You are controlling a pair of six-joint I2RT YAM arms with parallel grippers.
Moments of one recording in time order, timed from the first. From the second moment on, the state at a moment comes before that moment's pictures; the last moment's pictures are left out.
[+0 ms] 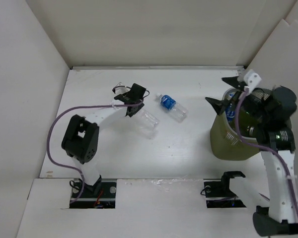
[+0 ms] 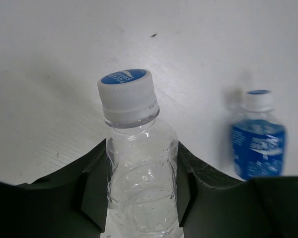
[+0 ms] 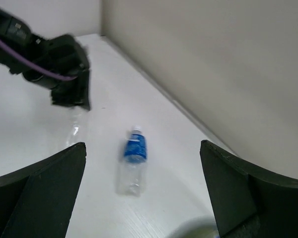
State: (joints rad) left arm -0.54 1.78 1.26 -0.51 -0.42 -1.20; right arm -0.02 0.82 1.23 -0.36 -0.75 -0.26
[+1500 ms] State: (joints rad) left arm -0.92 1.13 1.14 0.31 -0.61 -0.40; right arm 0.53 1.34 1.20 0.24 -0.62 0.04
